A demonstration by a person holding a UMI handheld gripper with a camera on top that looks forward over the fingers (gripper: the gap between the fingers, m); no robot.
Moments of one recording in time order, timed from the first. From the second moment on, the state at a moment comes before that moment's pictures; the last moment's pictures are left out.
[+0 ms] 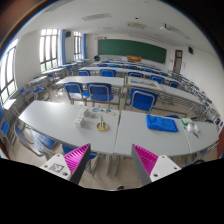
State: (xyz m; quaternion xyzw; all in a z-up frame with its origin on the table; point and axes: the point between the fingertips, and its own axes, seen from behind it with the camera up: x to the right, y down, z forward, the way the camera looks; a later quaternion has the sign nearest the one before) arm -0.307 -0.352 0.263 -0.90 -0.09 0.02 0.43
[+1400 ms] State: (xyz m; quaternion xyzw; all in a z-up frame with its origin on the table) arm -0.086 0.069 0.005 -0.92 -0.08 -0.02 0.39
